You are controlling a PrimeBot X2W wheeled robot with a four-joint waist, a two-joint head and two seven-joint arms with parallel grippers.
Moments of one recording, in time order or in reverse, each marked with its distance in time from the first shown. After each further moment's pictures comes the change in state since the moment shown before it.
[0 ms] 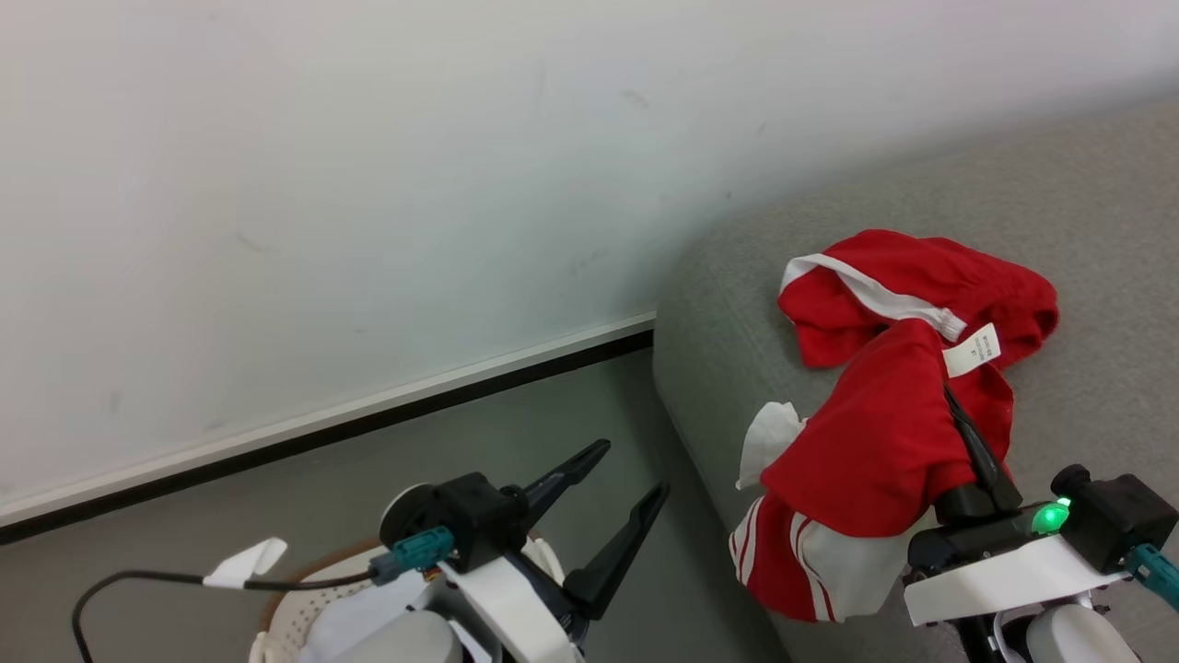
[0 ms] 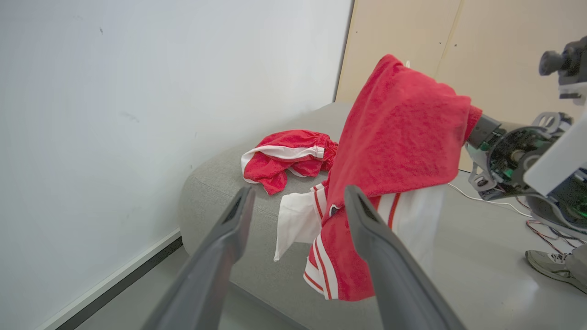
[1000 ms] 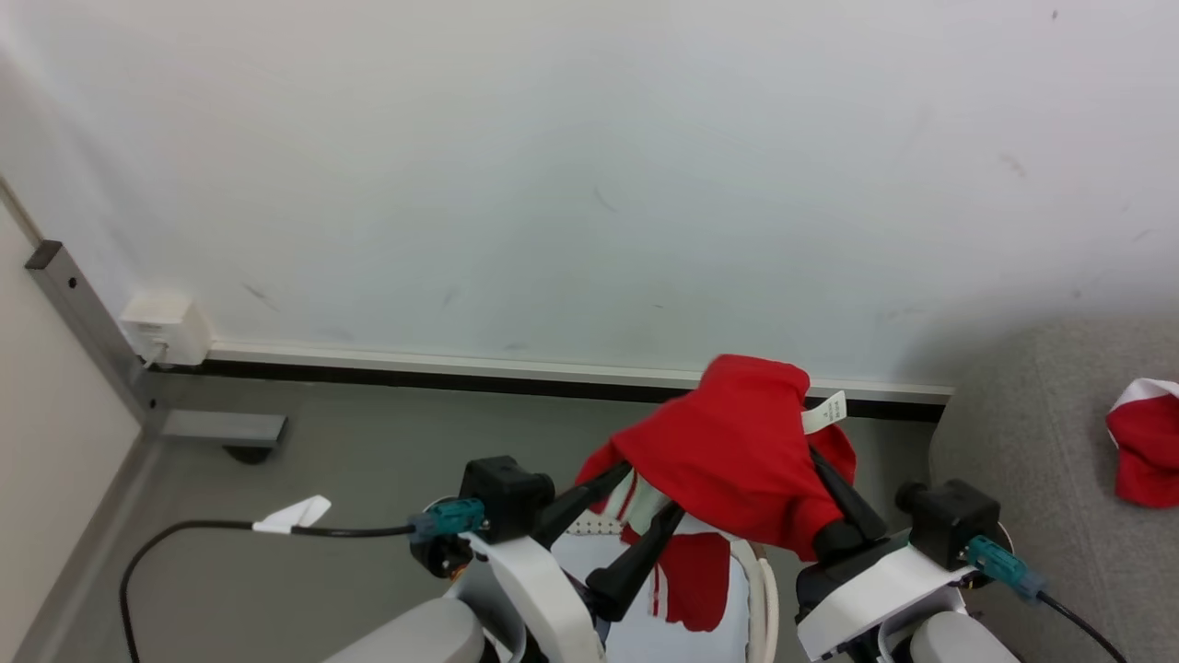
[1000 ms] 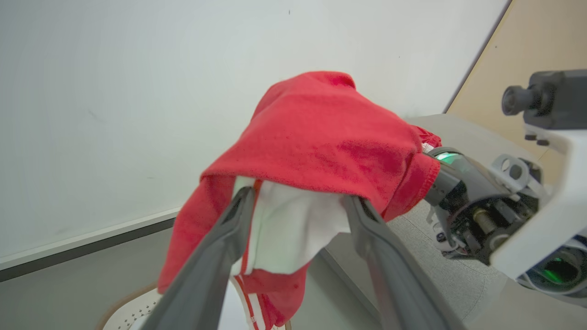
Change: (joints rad) left arm -0.067 -0.029 -0.092 0.075 -0.179 -0.036 0.081; right arm -0.097 0.070 0.223 0.250 0.021 0.000 0.000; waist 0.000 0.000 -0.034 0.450
